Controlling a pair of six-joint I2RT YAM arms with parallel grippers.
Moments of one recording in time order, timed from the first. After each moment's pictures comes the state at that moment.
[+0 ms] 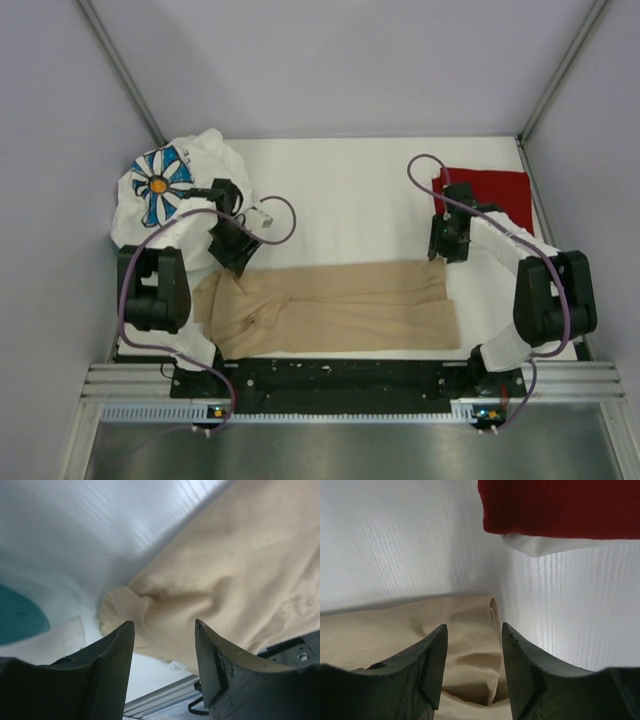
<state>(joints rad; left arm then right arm) -0.10 1.63 1.21 -1.08 0.14 0.60 0.17 1.53 0.99 -0.65 0.06 0.35</state>
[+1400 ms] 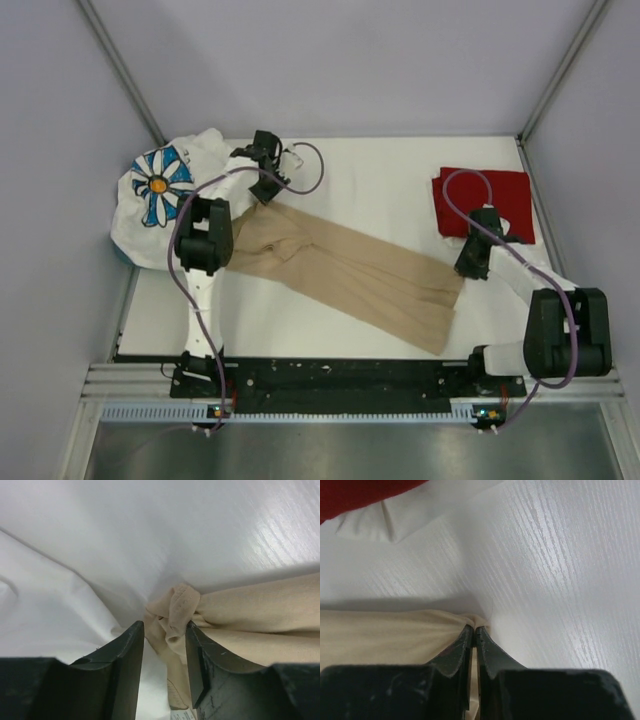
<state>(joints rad) -0.22 2.27 1.89 -0.74 -0.07 0.59 0.03 1.36 0.71 -0.50 0.18 0.49</state>
